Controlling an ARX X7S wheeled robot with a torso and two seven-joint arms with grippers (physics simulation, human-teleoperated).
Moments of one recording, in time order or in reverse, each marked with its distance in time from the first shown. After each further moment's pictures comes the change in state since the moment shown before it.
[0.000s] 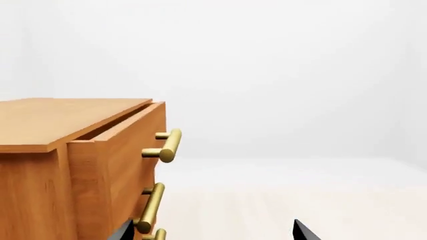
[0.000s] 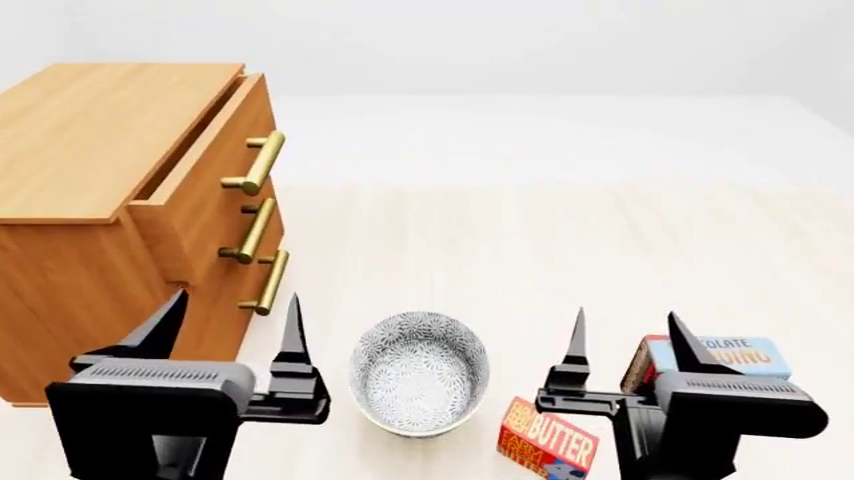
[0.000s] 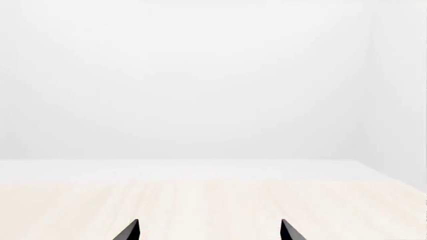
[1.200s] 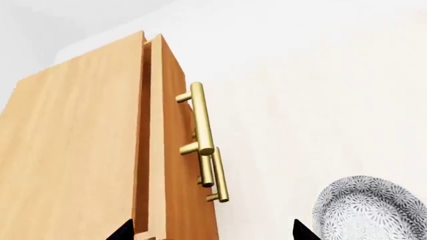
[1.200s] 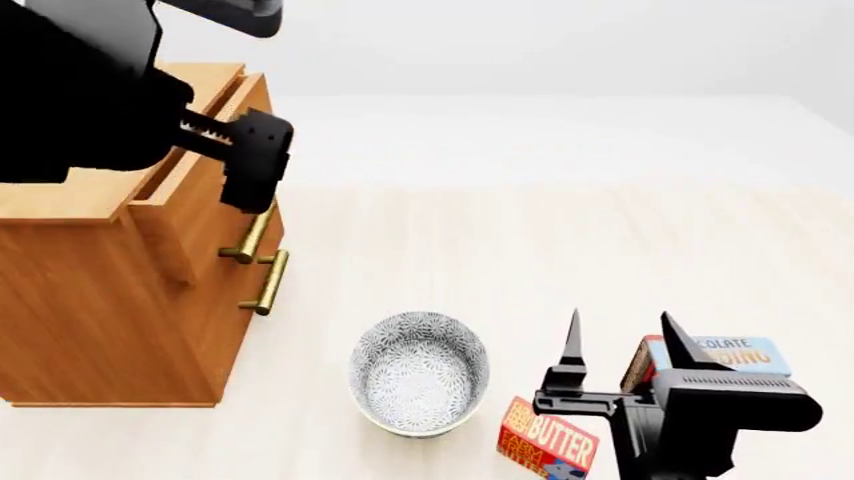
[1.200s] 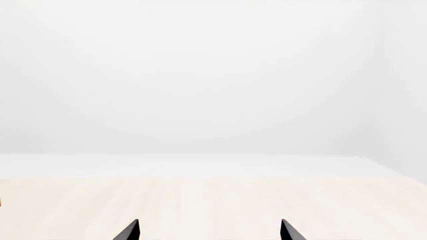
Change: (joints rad) left arm -1.881 -0.242 0.910 -1.185 -2.003 -0.725 -1.047; right arm 0.009 0.033 -0.017 -0.008 0.045 0.026 0.009
